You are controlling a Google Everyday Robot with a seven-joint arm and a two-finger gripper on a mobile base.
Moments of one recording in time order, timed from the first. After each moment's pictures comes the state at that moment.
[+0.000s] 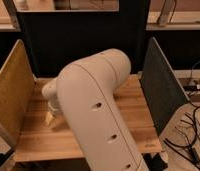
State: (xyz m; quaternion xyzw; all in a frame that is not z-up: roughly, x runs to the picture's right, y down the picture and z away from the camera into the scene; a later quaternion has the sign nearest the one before) arm -0.236 0.173 0.845 -0.37 0.07 0.39 0.84
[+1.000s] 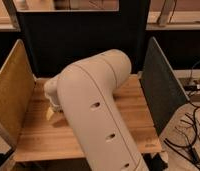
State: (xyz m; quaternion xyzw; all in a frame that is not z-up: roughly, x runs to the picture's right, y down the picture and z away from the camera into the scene) arm -0.232 0.149 0.860 -0.35 0.08 0.43 0.83
